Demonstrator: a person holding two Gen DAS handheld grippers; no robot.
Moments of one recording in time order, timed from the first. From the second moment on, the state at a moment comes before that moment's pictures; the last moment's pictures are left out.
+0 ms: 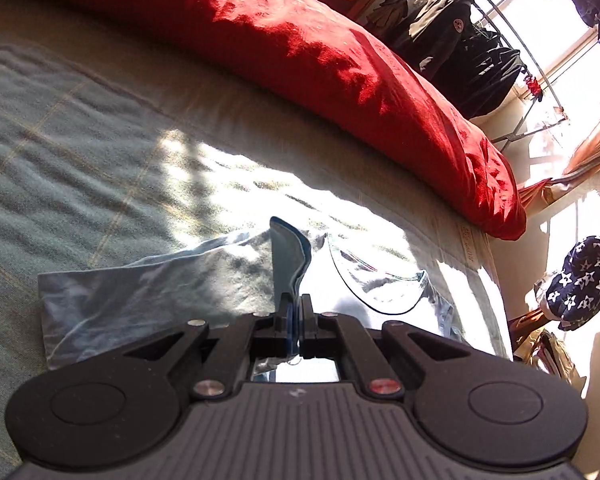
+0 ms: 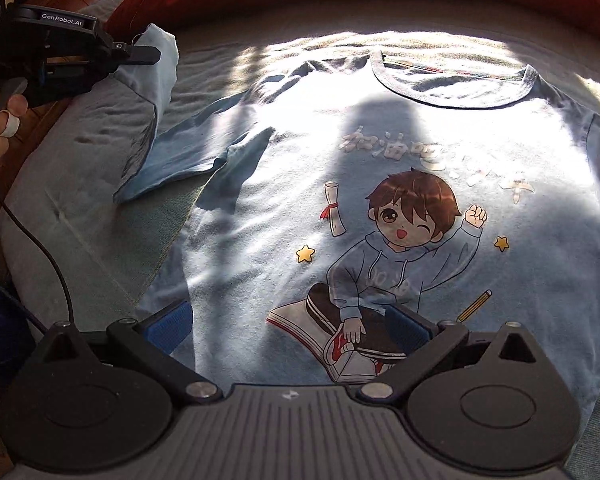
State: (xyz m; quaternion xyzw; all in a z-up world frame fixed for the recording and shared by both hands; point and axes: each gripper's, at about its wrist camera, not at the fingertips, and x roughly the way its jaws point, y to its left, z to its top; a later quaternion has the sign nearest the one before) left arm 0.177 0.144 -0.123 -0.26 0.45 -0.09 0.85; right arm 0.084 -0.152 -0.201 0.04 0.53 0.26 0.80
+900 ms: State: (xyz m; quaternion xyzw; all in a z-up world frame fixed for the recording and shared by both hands) left arm 0.188 -0.001 -0.125 -0.24 0.47 -0.22 0.82; right arm 0.059 -0.241 -0.207 0.06 0.54 0.22 0.81
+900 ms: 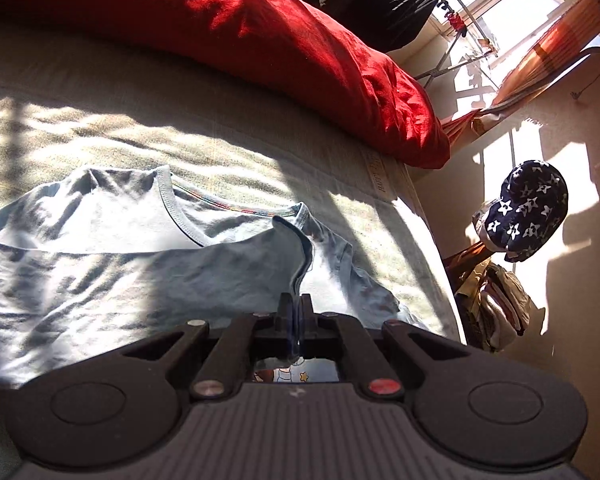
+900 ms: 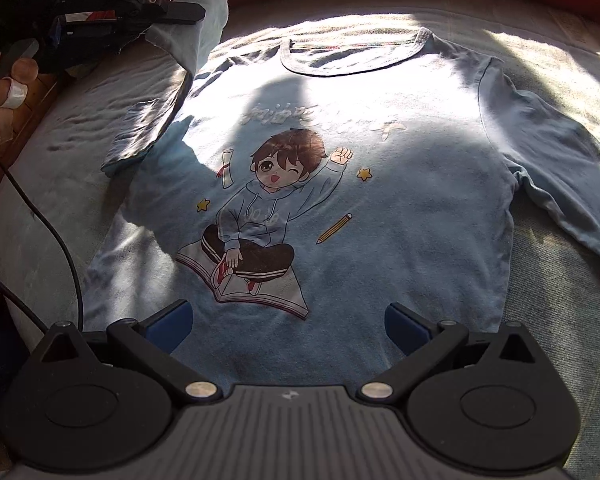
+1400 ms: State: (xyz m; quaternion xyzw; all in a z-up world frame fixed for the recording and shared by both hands) left arm 0.136 -0.087 -0.139 -0.12 0.53 -0.39 0.74; right arm 0.035 -0.254 -0.210 0.02 0.56 0.23 0.80
